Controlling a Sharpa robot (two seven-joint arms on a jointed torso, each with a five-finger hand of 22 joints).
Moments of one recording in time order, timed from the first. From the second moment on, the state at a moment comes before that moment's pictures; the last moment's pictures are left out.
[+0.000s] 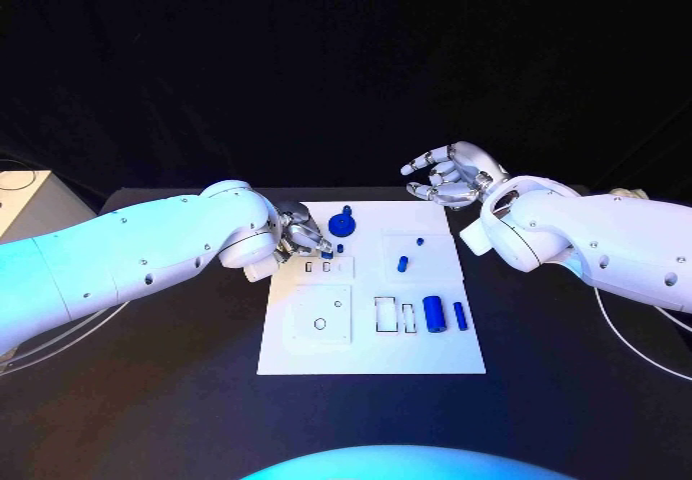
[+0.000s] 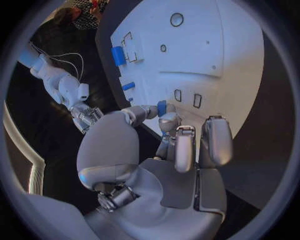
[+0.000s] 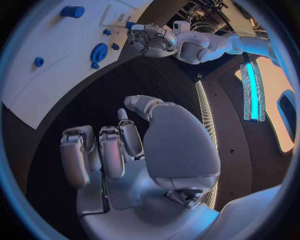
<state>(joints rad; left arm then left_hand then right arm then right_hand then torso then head) 1.33 -0.59 -0.12 1.30 -0.84 0.04 -0.48 1.08 -0.20 0.77 0.11 0.46 0.81 0.09 0.74 0.72 1.27 -0.02 1.16 0.93 1.46 -0.07 1.56 1.31 0.08 1.39 0.04 1.41 1.23 1.35 -0.81 -0.15 1.45 -0.69 -0.48 0.12 1.33 -0.20 0.60 0.08 0.42 0.80 0.20 0.26 0.21 1.34 0.11 1.41 1.31 1.46 0.02 1.54 1.31 0.01 1.46 0.11 1.56 1.31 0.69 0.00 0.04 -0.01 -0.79</state>
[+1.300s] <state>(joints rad) 1.33 -0.55 -0.15 1.24 -0.91 0.13 -0.51 1.08 -0.20 0.76 0.11 0.50 0.82 0.09 0.73 0.72 1.29 -0.02 1.17 0.95 1.47 -0.07 1.56 1.31 0.08 1.40 0.03 1.41 1.24 1.35 -0.81 -0.15 1.45 -0.69 -0.47 0.12 1.32 -0.20 0.60 0.08 0.42 0.80 0.20 0.26 0.21 1.34 0.11 1.41 1.31 1.46 0.02 1.54 1.31 0.01 1.46 0.11 1.56 1.31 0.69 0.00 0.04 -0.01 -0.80</state>
